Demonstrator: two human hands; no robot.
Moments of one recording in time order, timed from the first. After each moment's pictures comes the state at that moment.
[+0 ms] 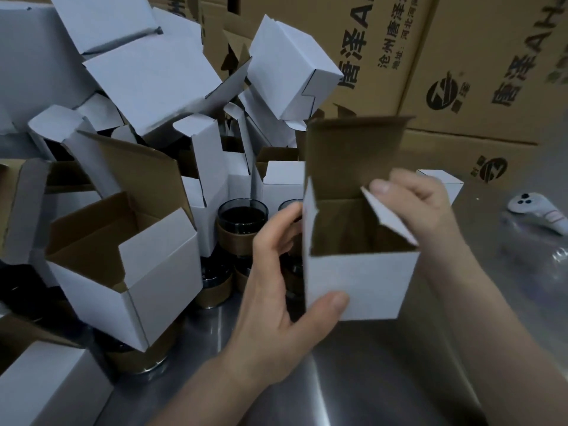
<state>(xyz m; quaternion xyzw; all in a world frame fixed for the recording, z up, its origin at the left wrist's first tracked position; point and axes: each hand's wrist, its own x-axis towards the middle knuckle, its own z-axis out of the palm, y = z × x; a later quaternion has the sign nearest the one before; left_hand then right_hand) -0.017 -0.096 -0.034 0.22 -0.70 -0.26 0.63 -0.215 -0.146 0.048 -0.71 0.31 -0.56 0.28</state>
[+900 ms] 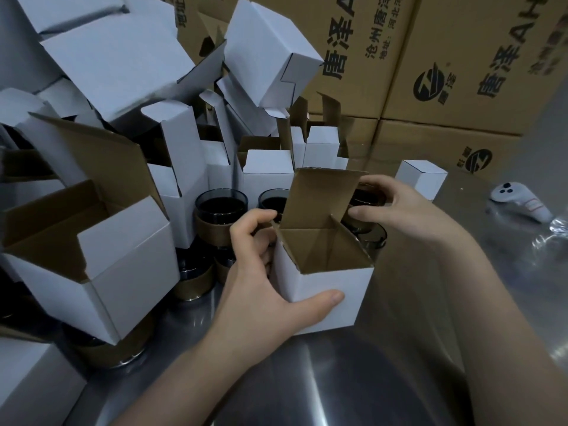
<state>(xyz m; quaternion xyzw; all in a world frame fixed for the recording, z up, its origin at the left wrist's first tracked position) -0.022 -0.098 -0.040 0.36 -0.68 -0.34 0.55 -0.262 -0.186 0.026 -0.68 0.60 -0.33 0.26</state>
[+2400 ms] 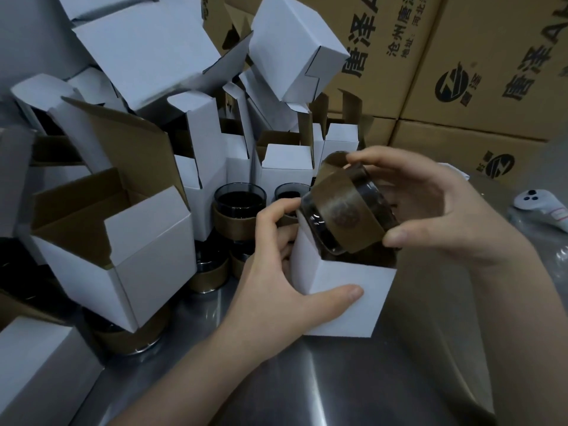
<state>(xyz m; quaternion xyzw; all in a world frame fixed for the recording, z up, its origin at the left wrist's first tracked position) -0.017 -0.098 -0.036 0.35 -0.67 -0.38 0.54 -0.222 -0.134 0.060 -0.78 0.24 -0.38 0.42</state>
